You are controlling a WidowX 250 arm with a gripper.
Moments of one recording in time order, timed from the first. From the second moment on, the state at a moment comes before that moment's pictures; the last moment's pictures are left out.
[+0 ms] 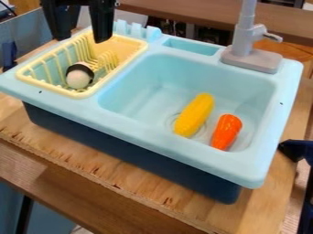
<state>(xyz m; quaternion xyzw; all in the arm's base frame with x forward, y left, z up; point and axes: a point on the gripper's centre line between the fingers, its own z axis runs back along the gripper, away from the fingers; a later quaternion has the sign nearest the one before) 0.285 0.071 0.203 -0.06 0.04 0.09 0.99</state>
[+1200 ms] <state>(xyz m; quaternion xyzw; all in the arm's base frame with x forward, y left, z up) 0.313 0.151 0.130 0.05 0.07 0.10 0.99</state>
